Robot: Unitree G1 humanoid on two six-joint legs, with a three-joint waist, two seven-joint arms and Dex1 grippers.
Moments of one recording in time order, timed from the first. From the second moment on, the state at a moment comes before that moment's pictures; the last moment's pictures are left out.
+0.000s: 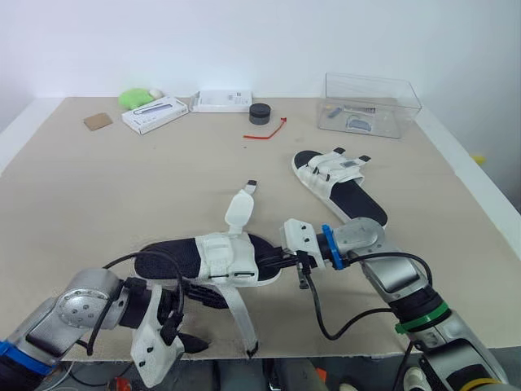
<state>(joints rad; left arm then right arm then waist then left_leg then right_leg) -0.04 0.95 -0.22 -0.30 -0.01 -0.74 -1.13 -0.53 -0.55 0.38 -0.04 0.15 0.23 1.22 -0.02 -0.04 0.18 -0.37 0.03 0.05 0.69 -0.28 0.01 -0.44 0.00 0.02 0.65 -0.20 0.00</state>
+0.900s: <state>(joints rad) -0.22 0.87 -0.31 -0.24 0.10 -0.86 -0.99 -0.54 -0.55 0.38 -0.04 0.15 0.23 1.22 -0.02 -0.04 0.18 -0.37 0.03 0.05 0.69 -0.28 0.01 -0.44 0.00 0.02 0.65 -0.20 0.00</state>
